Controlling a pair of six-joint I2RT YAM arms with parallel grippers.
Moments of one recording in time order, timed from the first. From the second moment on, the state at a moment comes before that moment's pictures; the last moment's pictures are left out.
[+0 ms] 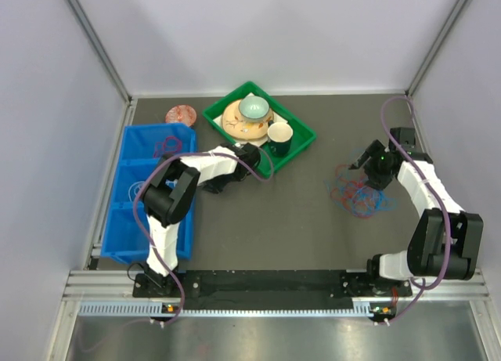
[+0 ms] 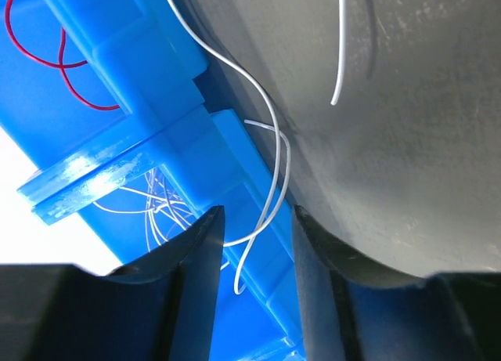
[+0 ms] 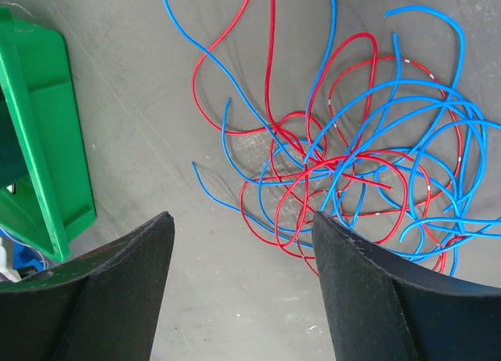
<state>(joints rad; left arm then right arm) -0.62 2.01 1.35 -0.95 -0.78 -0.05 -0.12 1.37 0.94 -0.59 -0.18 0.67</state>
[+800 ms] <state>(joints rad) -0.62 2.10 1.44 -0.99 -0.92 -0.09 -0.12 1.40 0.97 -0.58 -0.18 0.67</state>
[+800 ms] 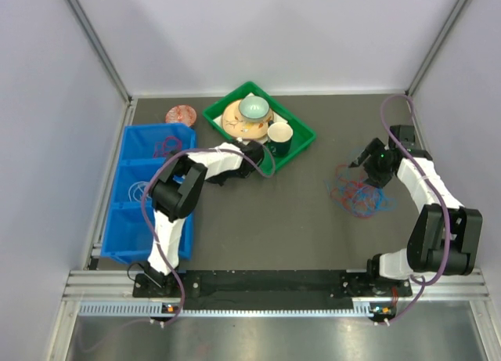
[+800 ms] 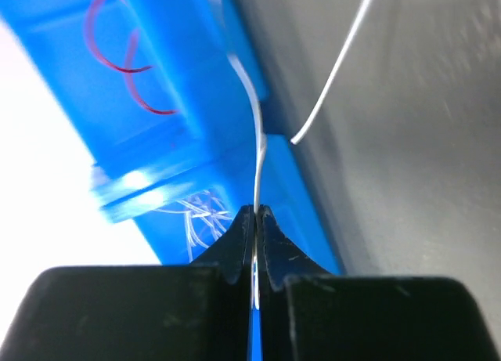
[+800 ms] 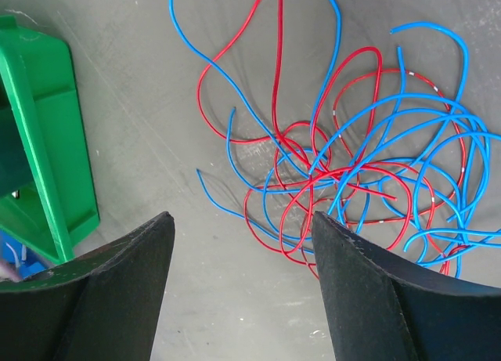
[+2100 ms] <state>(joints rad) -0.31 1.37 1.17 -1.09 -0.76 -0.90 -0.12 1.46 1.01 -0.57 -0.26 0.67</state>
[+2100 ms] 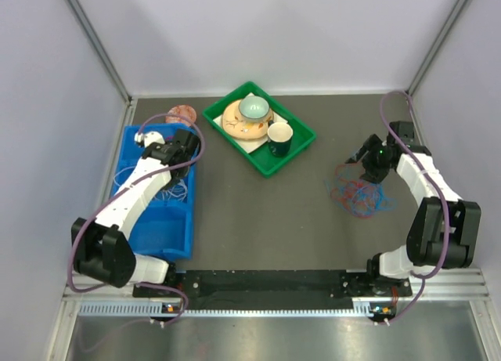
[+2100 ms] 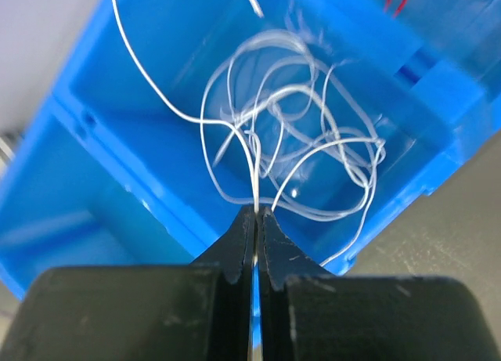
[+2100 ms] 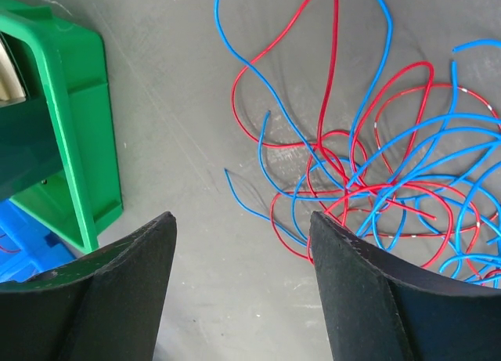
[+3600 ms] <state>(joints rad) -0.67 1.49 1.40 -0.65 -0.33 -0.44 -0.07 1.20 0.76 -0.70 -0.02 0.63</state>
